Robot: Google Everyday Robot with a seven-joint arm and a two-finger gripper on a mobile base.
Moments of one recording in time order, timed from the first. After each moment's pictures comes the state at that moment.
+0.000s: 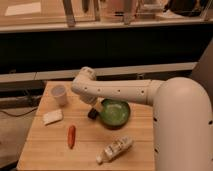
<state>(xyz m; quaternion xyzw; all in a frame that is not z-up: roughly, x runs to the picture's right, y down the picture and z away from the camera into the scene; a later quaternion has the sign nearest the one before) -0.085 0.100 0.835 -0.22 -0.11 -0.45 0.86</state>
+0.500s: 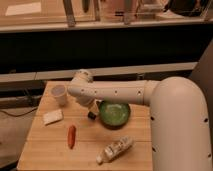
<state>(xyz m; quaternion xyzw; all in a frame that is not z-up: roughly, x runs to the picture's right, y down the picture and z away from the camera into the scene) -0.104 0.116 0.835 -0.23 -0.13 -0.45 0.85</state>
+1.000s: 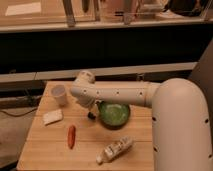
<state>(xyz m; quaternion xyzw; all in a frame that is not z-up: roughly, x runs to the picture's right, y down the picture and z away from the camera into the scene) -0.101 0.121 0.841 -0.23 -0.15 -0.44 0.86</state>
